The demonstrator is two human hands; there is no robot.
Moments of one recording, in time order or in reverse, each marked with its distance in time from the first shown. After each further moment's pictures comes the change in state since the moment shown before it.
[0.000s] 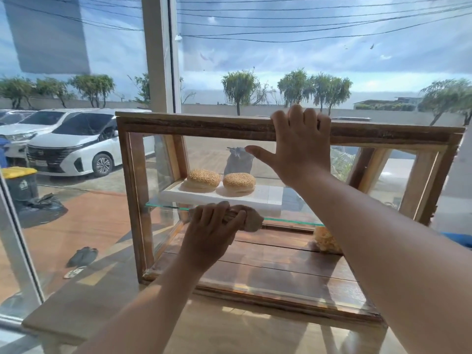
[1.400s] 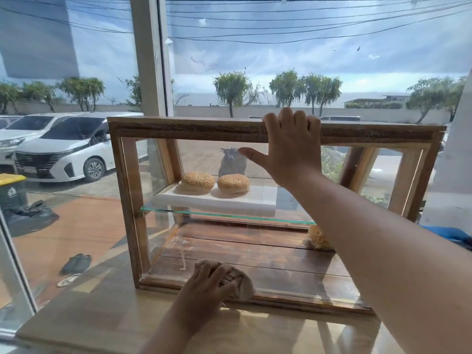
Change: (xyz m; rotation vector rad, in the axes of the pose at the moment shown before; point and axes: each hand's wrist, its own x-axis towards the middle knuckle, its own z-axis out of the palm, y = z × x) left_hand -0.112 0.035 0.003 -0.314 -0.367 0.063; right_hand 0.000 -0.001 0.000 0.023 0.007 -0.005
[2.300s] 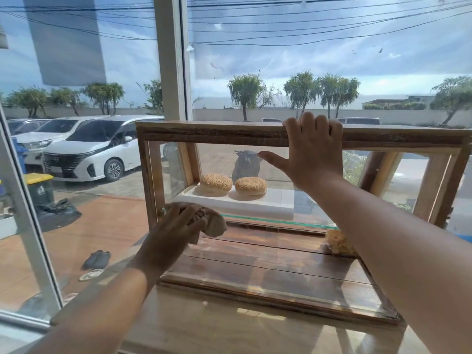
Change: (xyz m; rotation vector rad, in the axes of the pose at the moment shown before) left_hand 0.041 -0.099 -0.122 0.208 0.010 -0.106; right_hand 0.000 0.002 -0.002 -0.010 -0.002 0.008
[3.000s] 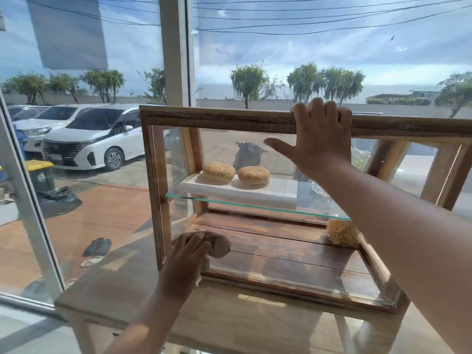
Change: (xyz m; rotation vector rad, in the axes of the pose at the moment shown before) left_hand -0.067 0.058 0.059 -0.158 -0.022 -0.286; right_hand 0.002 0.000 -0.001 -0.001 -0.027 -0.001
